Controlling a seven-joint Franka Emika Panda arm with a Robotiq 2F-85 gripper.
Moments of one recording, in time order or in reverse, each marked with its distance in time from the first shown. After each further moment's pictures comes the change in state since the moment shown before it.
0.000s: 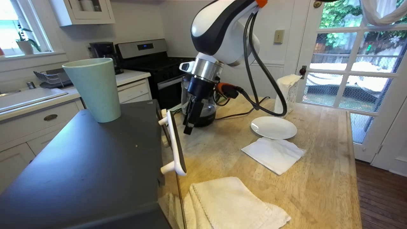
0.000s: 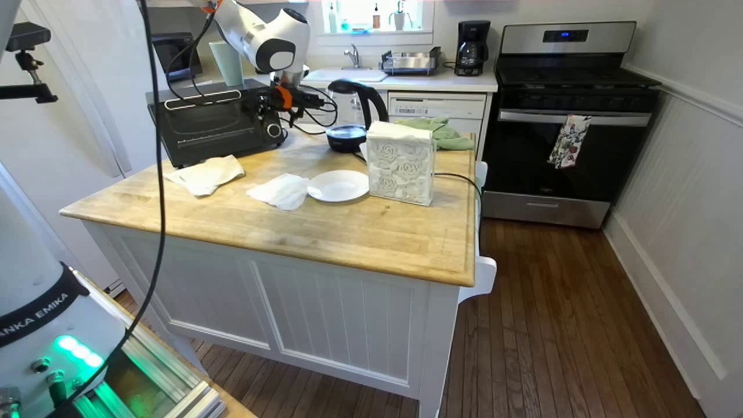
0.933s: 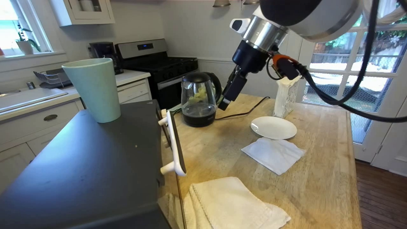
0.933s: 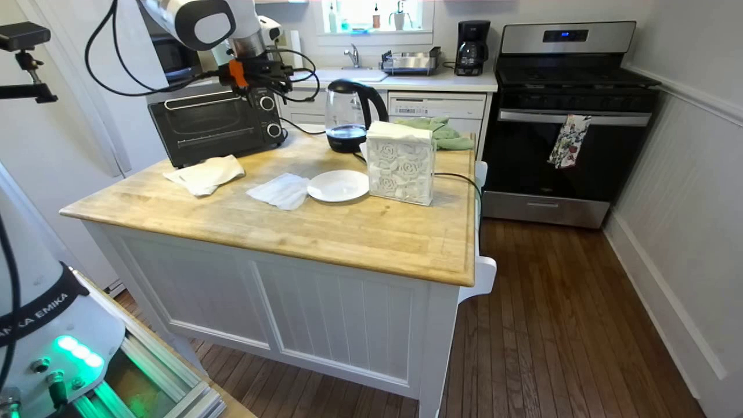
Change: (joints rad) arm 0.008 -0.585 -0.039 -0.691 0.109 0.468 0.178
